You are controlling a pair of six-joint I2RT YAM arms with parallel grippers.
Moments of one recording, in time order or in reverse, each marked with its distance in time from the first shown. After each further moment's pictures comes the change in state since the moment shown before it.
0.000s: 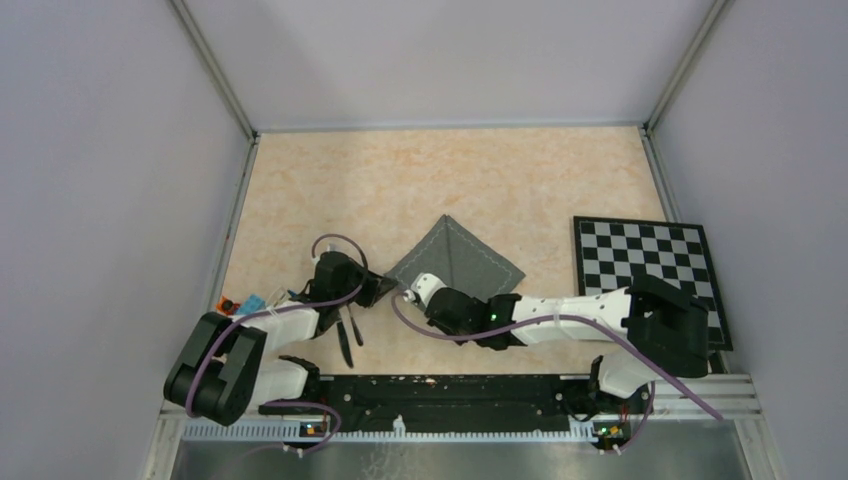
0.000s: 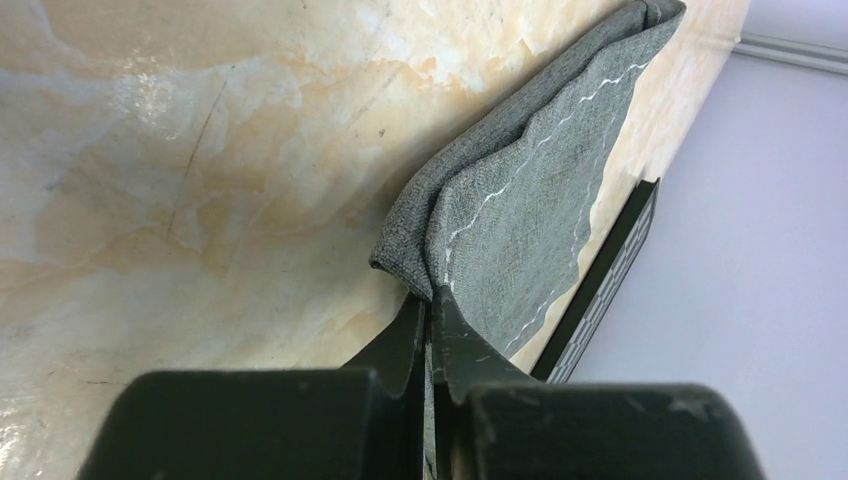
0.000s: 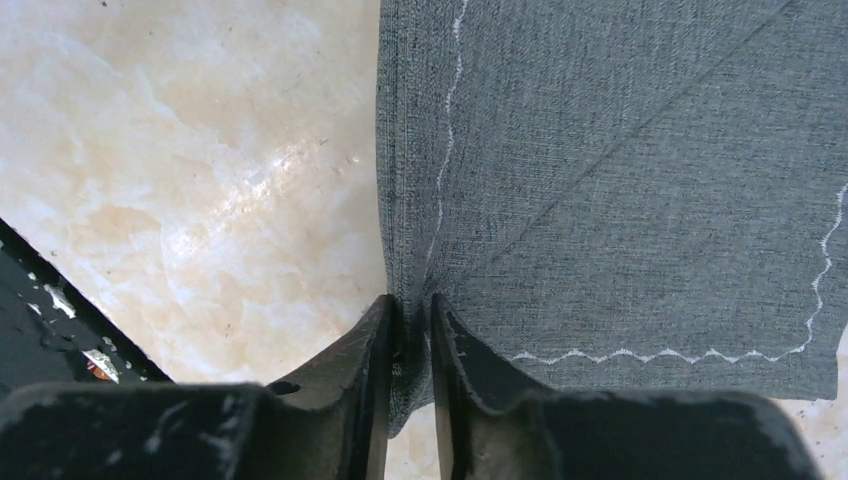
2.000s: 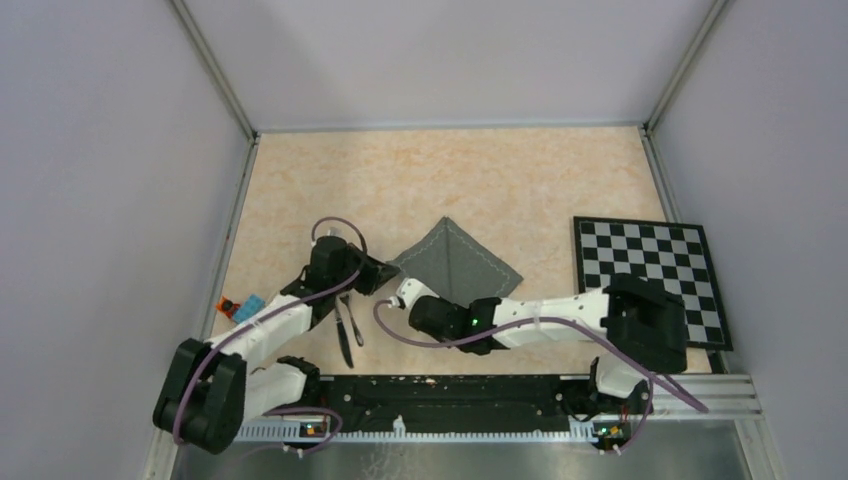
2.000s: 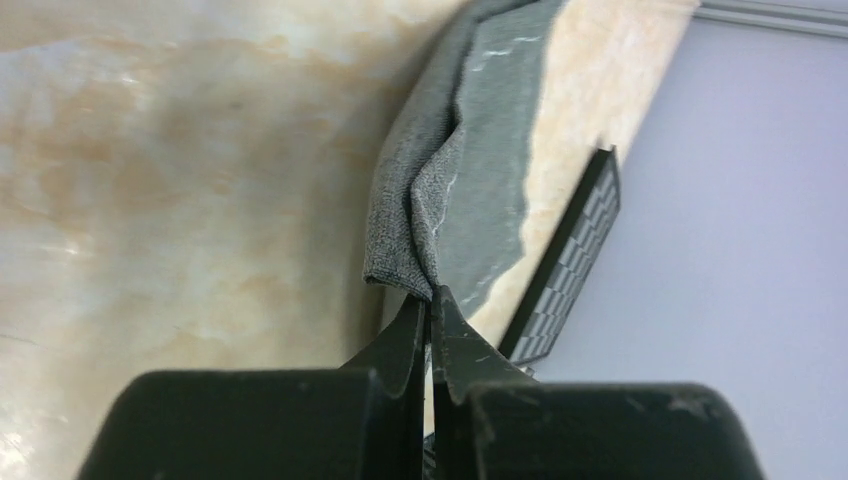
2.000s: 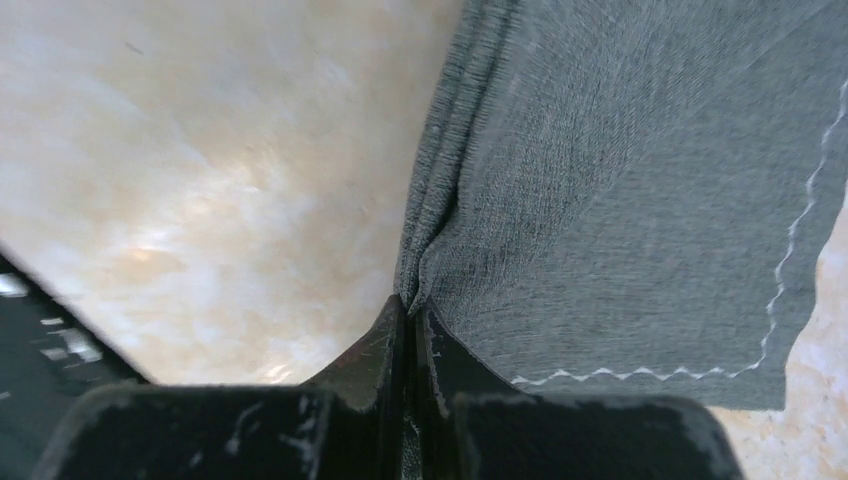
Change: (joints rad) left arm -0.004 -0.097 0.116 -0.193 0.036 0.034; right arm 0.069 0.140 0.101 -0.041 0.115 0.003
